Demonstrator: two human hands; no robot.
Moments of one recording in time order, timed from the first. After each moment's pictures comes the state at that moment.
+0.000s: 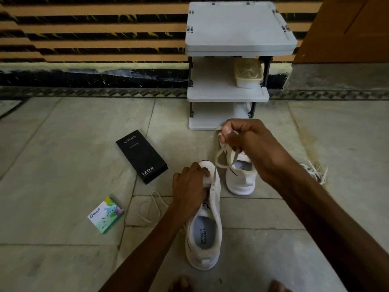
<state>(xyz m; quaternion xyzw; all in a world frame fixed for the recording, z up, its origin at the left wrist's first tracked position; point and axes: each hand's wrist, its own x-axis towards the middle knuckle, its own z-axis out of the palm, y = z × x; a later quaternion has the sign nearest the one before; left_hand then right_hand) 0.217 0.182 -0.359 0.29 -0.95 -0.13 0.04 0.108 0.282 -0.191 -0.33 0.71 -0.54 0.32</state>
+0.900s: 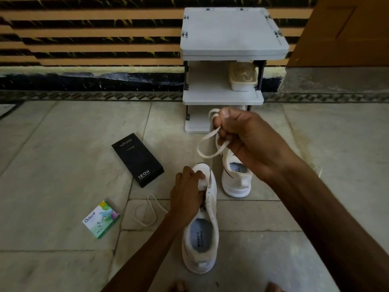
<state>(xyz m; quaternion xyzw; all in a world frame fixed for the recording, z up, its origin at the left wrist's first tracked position) 0.224 0.192 -0.356 0.33 -0.91 -0.25 0.03 0.109 0.281 -0.172 -0.29 0.57 -0.65 0.42</state>
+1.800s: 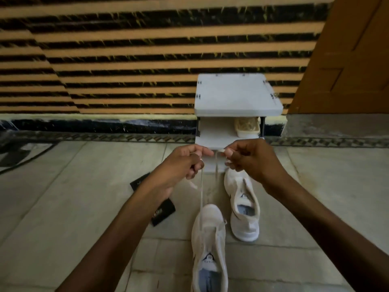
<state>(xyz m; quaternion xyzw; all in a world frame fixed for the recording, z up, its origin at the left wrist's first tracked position) 0.210 0.128 -0.141 0.26 -0.73 -0.62 0.10 0.074 0.266 -0.146 -0.39 0.75 -0.51 0.17</state>
